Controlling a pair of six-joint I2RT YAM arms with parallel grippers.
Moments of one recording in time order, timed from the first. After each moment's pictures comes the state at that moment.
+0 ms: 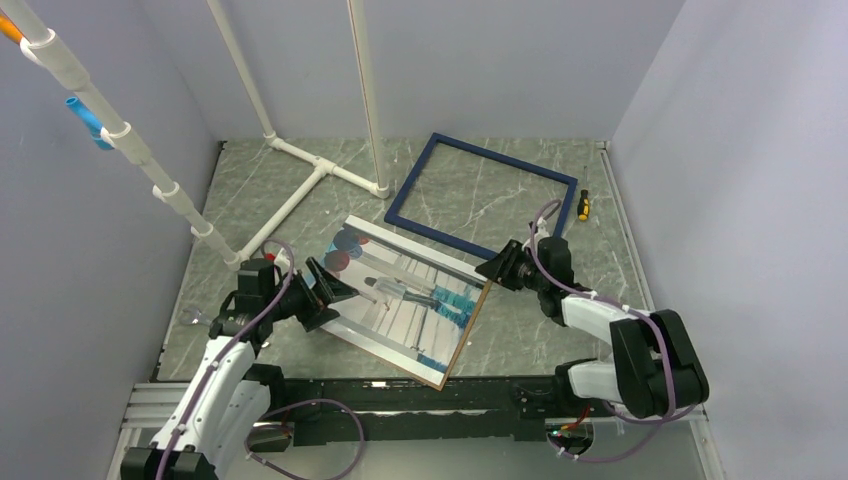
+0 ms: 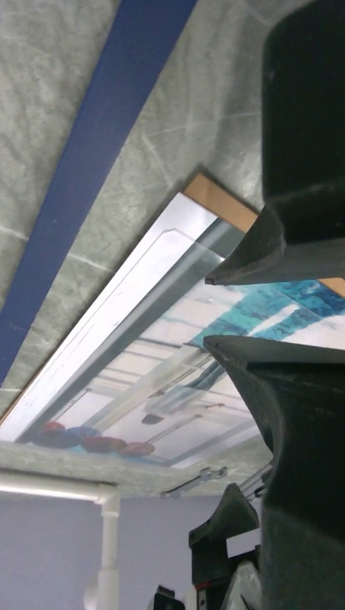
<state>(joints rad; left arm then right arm) -0.08 0.70 0.36 -0.39 0.65 -0.88 0.21 1.30 0.34 0.44 -0.46 0.73</state>
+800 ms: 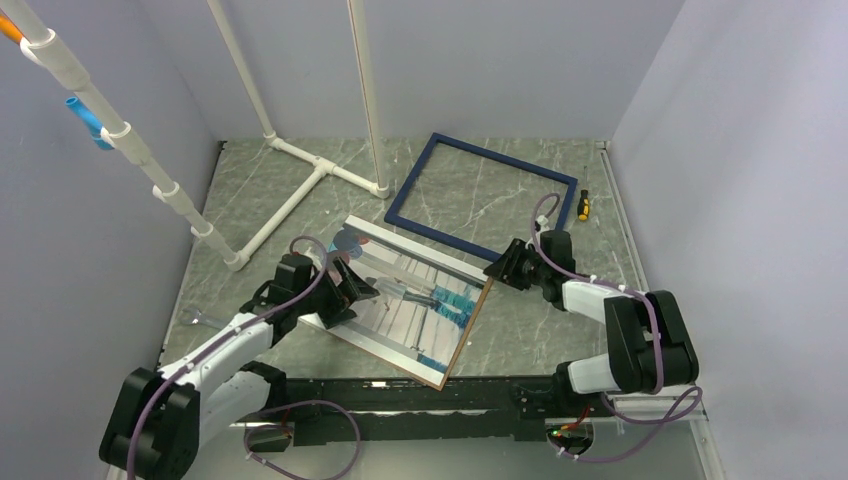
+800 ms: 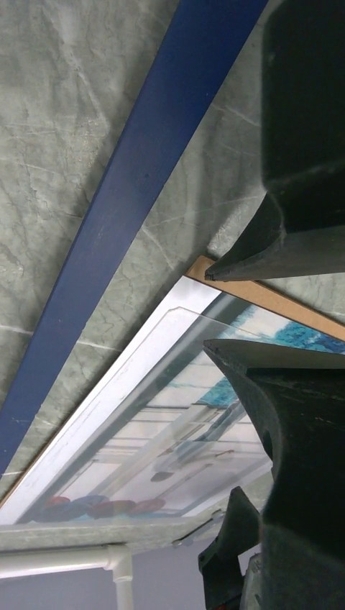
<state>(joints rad) -0.35 0.97 0.34 -0.09 0.40 -1.02 0.14 1.38 0.43 0.24 -0.44 0.62</state>
